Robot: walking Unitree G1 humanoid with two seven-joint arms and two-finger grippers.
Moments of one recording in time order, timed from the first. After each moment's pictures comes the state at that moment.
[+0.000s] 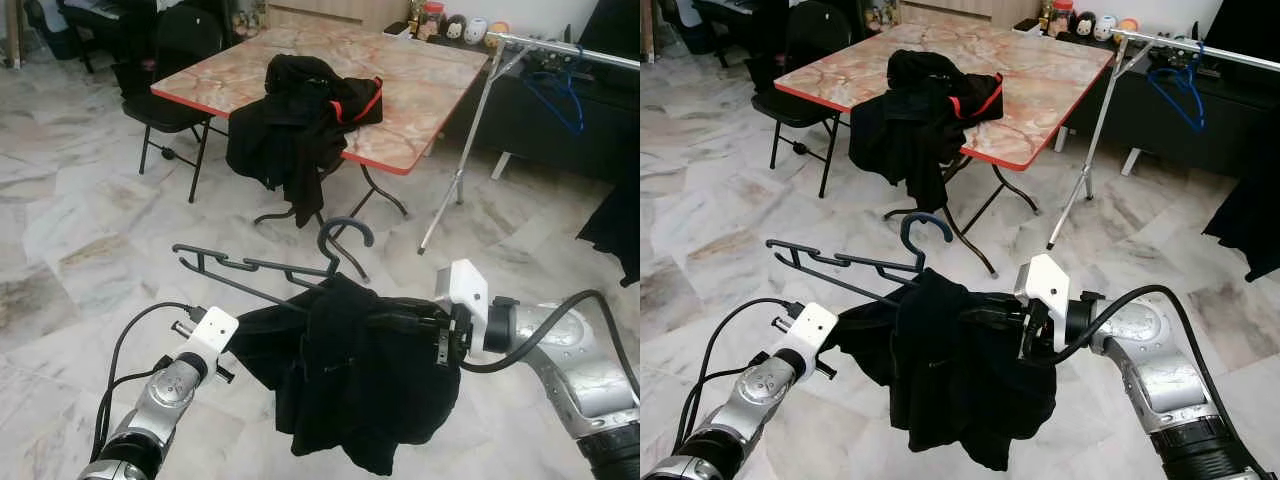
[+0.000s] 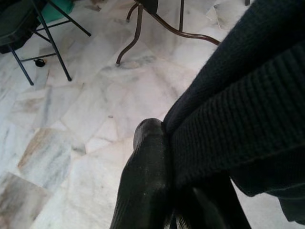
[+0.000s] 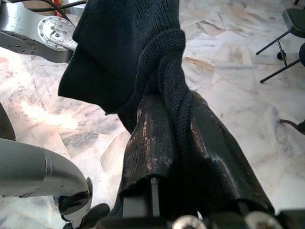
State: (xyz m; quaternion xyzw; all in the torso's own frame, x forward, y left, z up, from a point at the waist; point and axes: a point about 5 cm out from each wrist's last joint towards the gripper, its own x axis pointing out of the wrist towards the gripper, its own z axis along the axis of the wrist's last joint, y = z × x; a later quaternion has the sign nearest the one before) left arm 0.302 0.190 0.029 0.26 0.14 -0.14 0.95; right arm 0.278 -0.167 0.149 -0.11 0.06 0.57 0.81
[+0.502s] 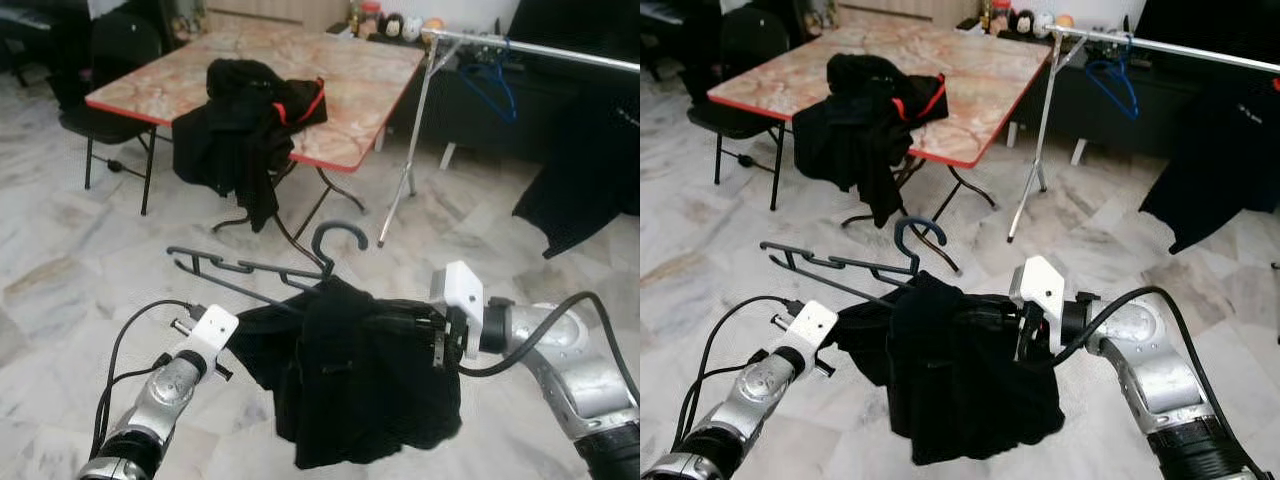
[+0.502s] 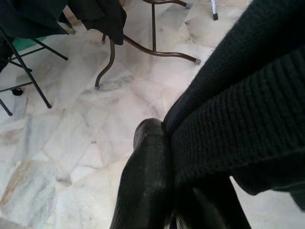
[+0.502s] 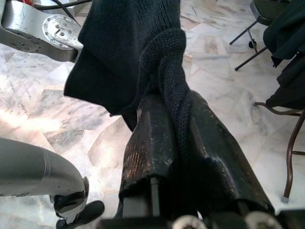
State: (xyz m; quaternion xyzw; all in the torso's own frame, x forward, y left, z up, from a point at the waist) left arm 0.304 0.190 0.031 0.26 0.14 -0.14 0.95; right arm 0.277 -0.164 0.149 -0.12 0.06 0.58 0.81
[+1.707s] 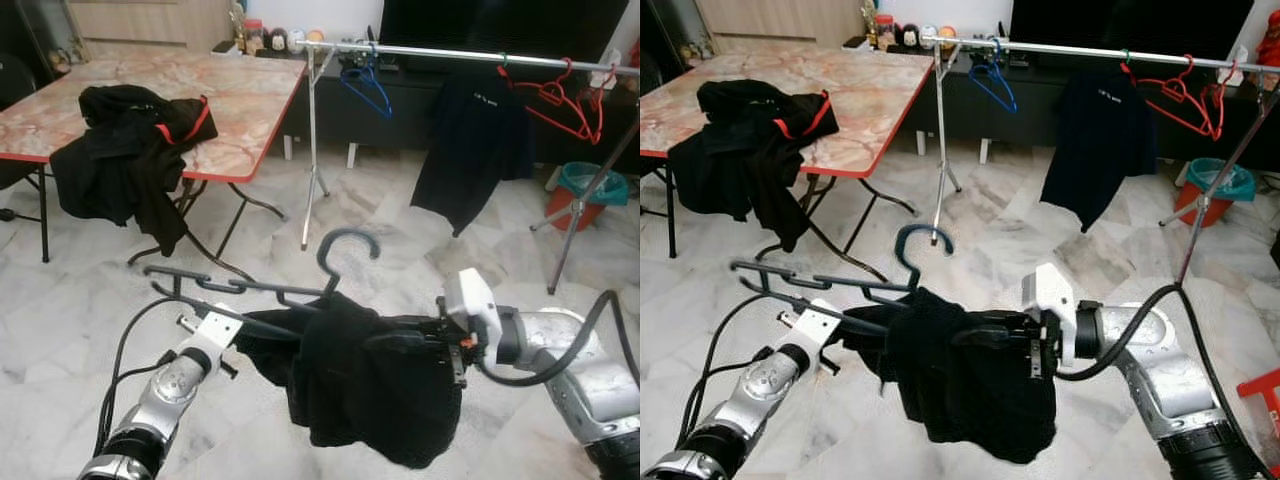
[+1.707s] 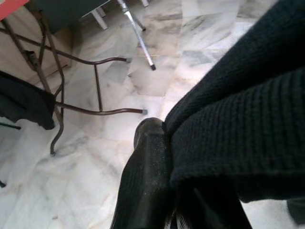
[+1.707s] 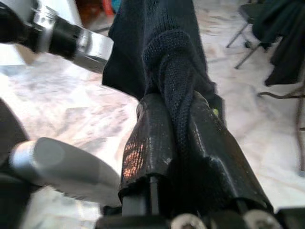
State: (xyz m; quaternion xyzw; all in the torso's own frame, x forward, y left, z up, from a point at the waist) left arm 0.306 0.178 0.033 0.26 0.13 -0.17 0.94; right arm 0.259 -0.173 0.152 -0.02 0.07 0.66 0.74
